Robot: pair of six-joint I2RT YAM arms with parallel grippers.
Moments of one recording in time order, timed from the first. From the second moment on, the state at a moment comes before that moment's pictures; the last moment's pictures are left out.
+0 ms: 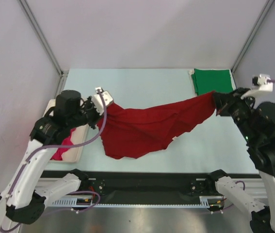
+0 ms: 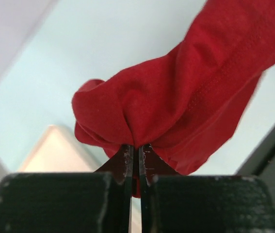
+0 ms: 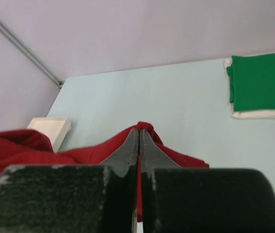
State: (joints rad) left arm -0.49 0.94 1.37 -0.94 0.19 0.43; right arm 0.36 0.73 1.40 -0.71 0.12 0.38
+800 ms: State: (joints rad) left arm -0.22 2.03 1.77 -0.66 0.37 0.30; right arm 0.16 2.23 2.22 -0.35 0.04 0.43
